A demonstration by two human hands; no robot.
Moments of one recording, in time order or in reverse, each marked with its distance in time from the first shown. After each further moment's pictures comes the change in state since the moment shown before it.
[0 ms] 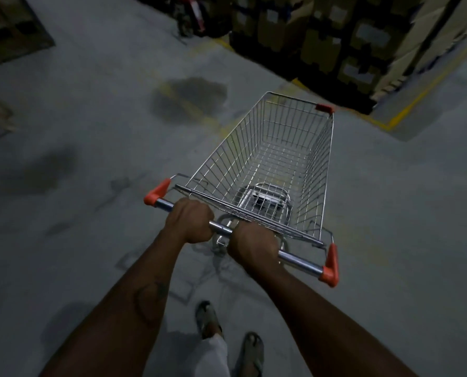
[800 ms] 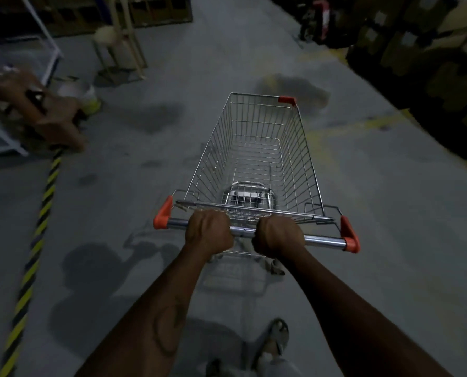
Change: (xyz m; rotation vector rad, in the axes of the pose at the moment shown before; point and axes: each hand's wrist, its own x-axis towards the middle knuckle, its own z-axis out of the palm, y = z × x) left_hand -0.298 -0.059 0.099 -0.273 0.025 -0.590; right_hand -0.131 -0.173 0.078 -0.307 -0.097 -0.543
